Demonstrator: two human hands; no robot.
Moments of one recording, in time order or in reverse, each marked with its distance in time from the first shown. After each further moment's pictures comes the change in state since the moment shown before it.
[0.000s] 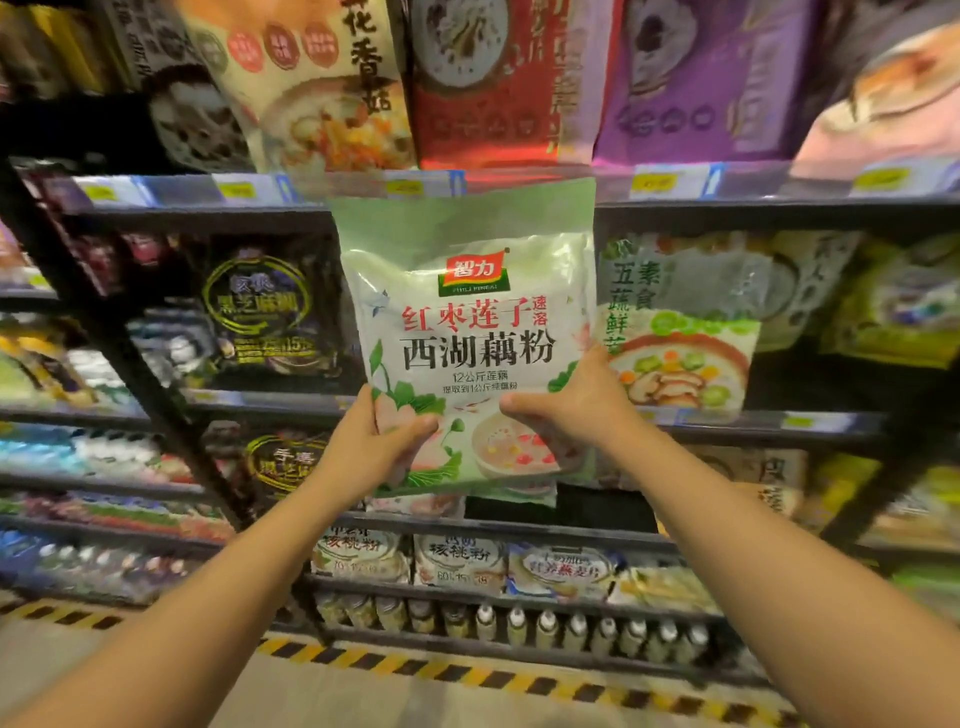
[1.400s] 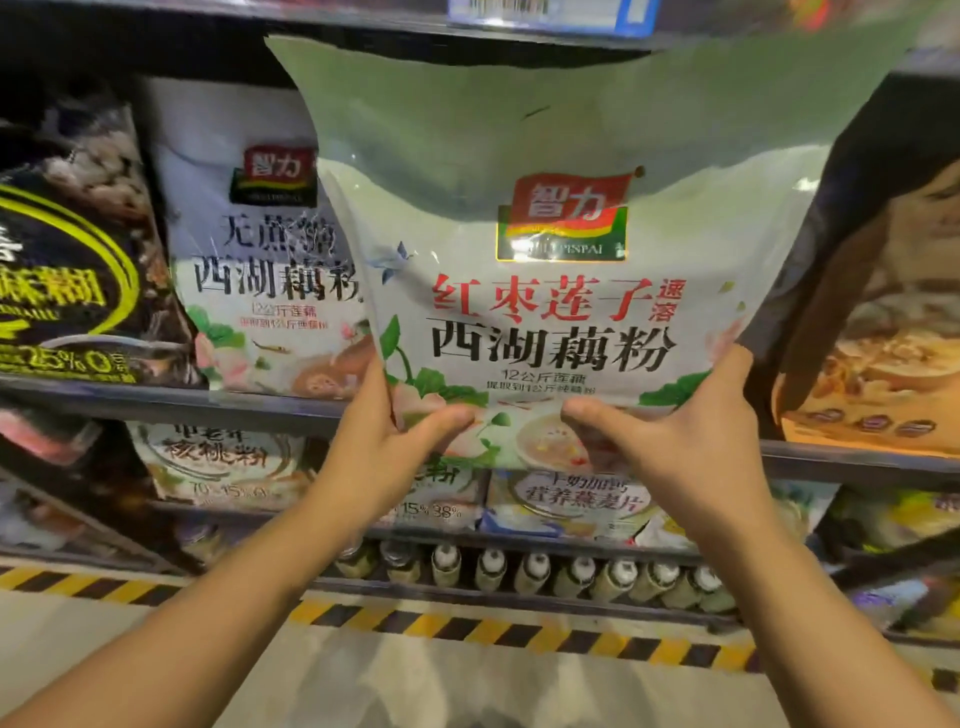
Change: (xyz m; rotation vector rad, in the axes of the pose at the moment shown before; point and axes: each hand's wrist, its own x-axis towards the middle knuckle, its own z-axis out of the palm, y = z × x) left_hand 0.088 -0.393 0.216 -0.186 -0.013 0.079; right_hand 0.070 0.358 0.215 0.129 0.315 -0.046
